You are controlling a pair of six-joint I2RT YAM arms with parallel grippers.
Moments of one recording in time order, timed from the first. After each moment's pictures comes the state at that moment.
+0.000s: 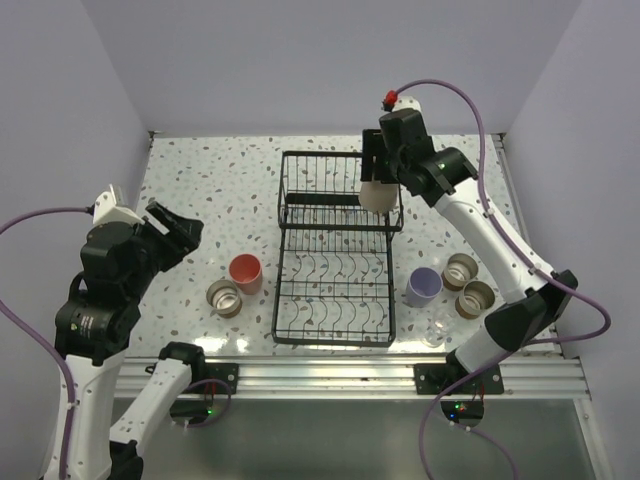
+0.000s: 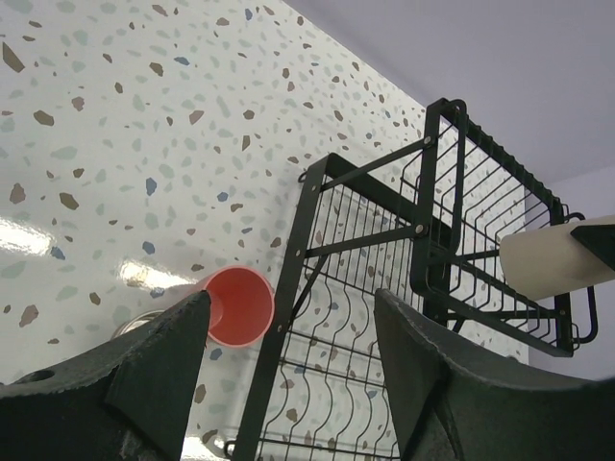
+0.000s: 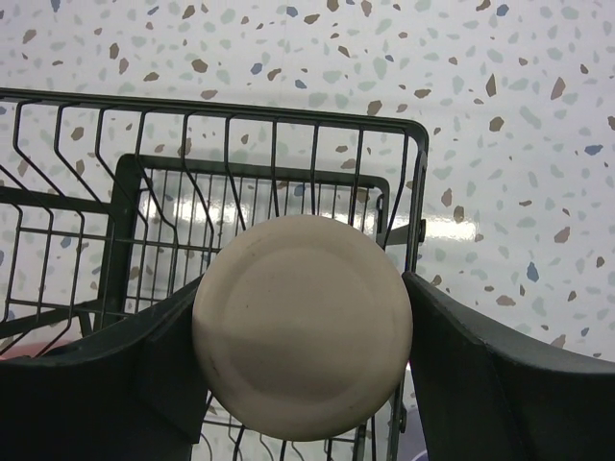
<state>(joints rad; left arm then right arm) -0.16 0.65 1.21 -0.95 -0.11 -0.72 0.56 1.59 1.80 -0.87 0.37 0.36</state>
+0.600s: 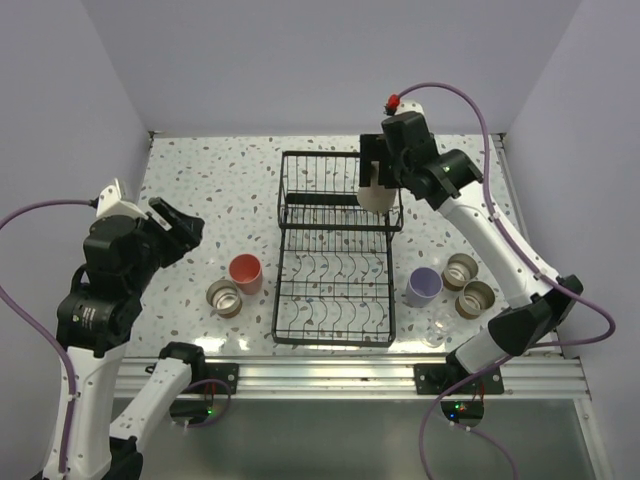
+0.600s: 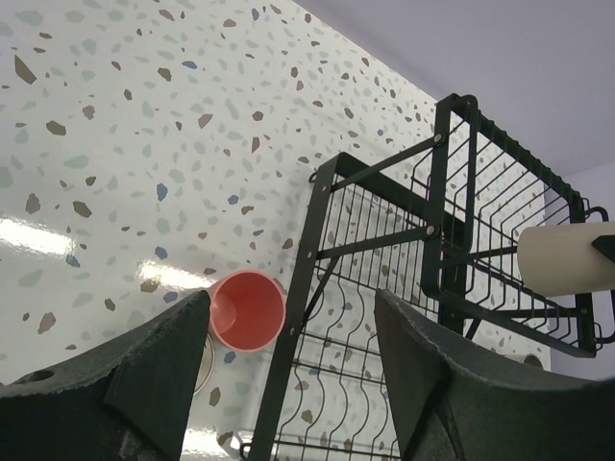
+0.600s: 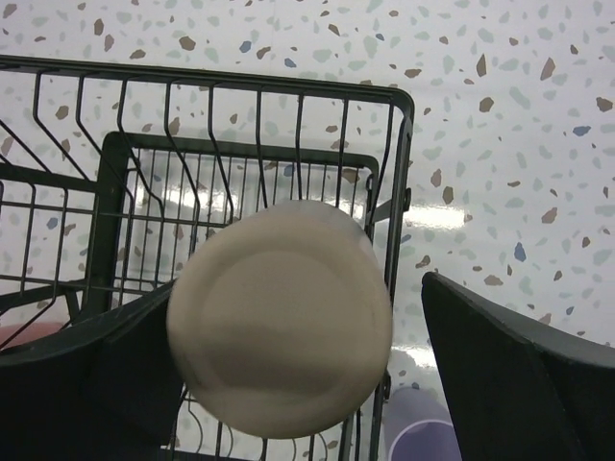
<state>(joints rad) -0.16 0.69 1.23 -0.95 -0.12 -0.67 0.56 1.55 1.76 -0.89 0.38 0.36</state>
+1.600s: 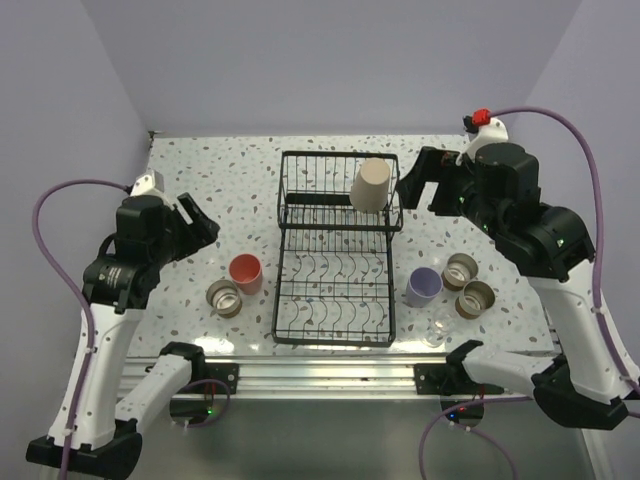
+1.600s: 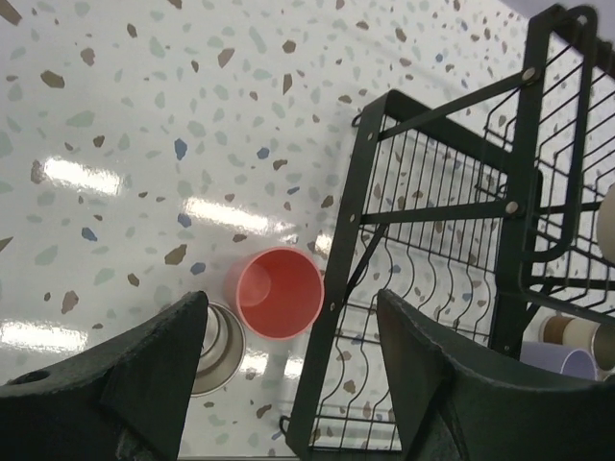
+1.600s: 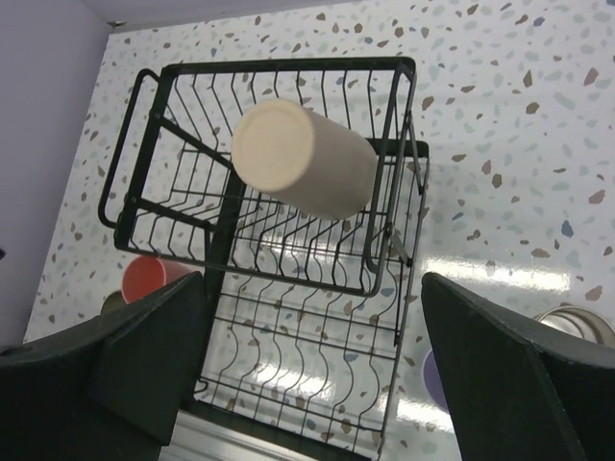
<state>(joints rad) -0.16 0.82 1.19 -0.95 -0.08 -0.60 0.56 1.14 1.75 -1.03 0.24 0.45</state>
